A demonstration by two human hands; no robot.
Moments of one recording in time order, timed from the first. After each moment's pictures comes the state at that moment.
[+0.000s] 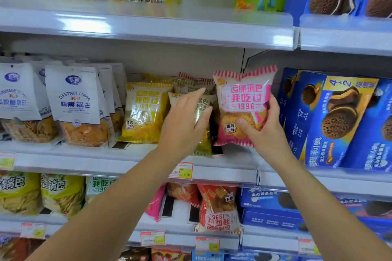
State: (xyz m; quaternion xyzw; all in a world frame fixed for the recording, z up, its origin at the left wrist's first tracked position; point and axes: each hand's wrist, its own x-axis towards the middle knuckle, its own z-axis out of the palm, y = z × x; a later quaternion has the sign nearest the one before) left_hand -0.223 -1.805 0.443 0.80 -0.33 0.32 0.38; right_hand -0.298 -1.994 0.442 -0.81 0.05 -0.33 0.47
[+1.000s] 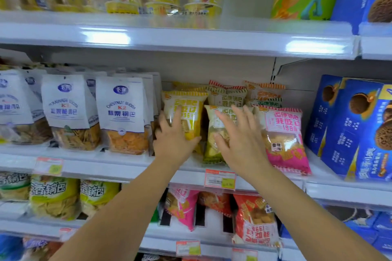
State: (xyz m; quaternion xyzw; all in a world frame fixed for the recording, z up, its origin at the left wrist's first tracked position) left_hand -0.153 -1.718 0.410 0.93 -0.11 0.18 0.28; right_hand -0.244 -1.867 0.430 -0.93 0.01 -0.36 0.05
